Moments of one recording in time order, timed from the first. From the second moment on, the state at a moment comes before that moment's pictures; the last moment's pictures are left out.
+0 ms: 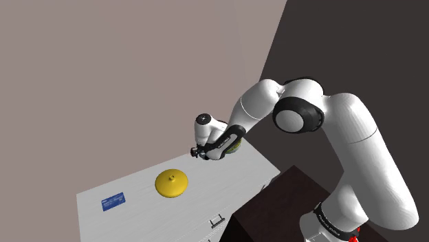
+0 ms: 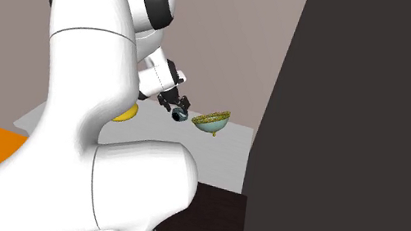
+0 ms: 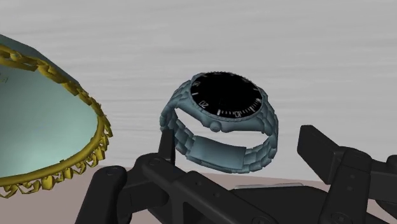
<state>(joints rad) 0.48 0.85 -0.25 -1.86 -0.33 2.74 0.75</state>
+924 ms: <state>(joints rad) 0.48 0.85 -0.25 -1.85 -0.33 2.74 0.75</state>
